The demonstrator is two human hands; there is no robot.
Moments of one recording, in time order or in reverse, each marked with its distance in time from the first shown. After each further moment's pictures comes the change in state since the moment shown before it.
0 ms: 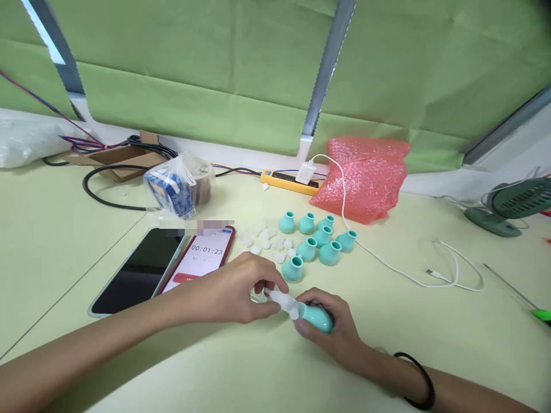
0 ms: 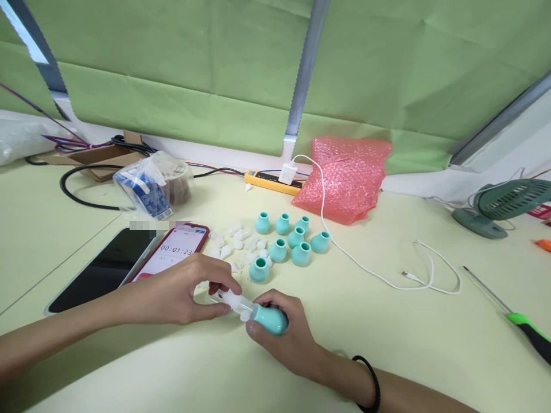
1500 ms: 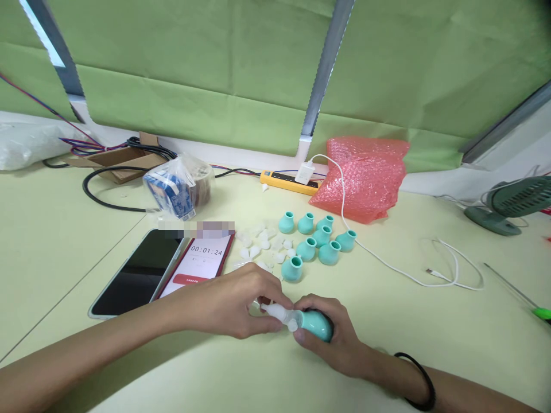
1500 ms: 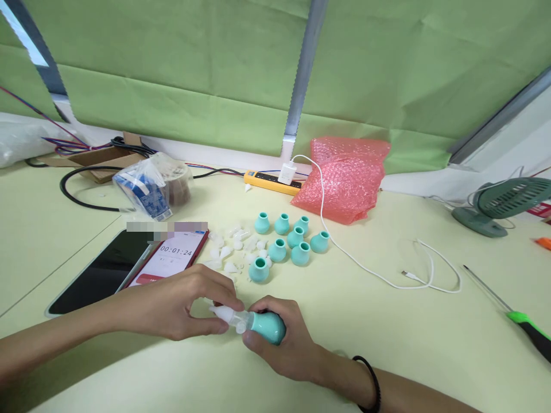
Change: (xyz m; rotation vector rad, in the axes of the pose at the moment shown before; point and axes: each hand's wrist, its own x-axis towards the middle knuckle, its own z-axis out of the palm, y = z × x) left_hand -0.003 0.005 -0.001 -0.038 -0.151 0.099; right_hand -0.011 0.020 0.002 -0.086 0.024 -0.221
